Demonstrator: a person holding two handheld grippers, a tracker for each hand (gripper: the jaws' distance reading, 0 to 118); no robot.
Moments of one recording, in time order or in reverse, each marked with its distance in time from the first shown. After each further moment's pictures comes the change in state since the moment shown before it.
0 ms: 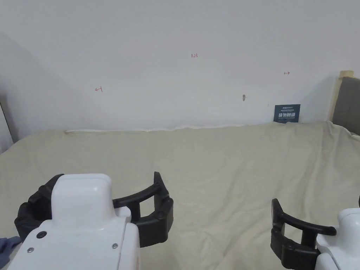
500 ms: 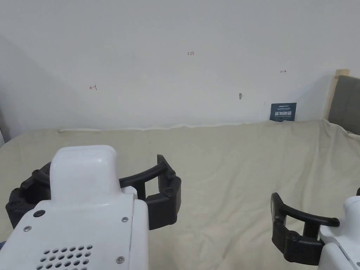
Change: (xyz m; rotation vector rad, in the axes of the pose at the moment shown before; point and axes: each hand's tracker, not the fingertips) left arm 0.008 0.030 -0.009 -0.052 0.038 0.022; right arm -0.001 0.012 -0.013 -0.050 0.024 -0.043
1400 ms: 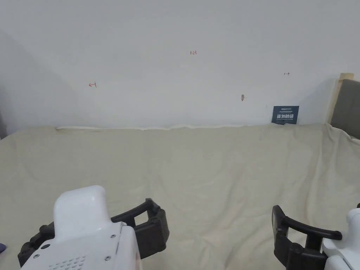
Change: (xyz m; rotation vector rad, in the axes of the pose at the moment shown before) left arm -0.015 -0.055 -0.045 -0.357 0.073 0.179; right arm -0.006 -0.008 -0.020 -0.073 0.012 -0.018
